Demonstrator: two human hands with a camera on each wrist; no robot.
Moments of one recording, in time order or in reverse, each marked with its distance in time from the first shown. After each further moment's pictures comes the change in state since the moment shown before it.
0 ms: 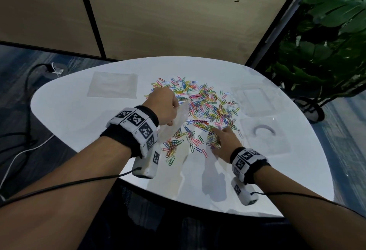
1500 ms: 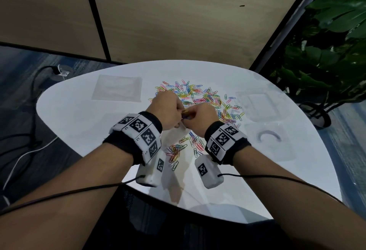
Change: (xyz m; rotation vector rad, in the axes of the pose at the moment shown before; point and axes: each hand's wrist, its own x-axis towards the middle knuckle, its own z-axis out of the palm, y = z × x) left_hand -0.003 -0.001 -0.003 -0.072 0.060 0.048; right_hand 0.005 -0.133 -0.072 0.401 0.126 -0.129
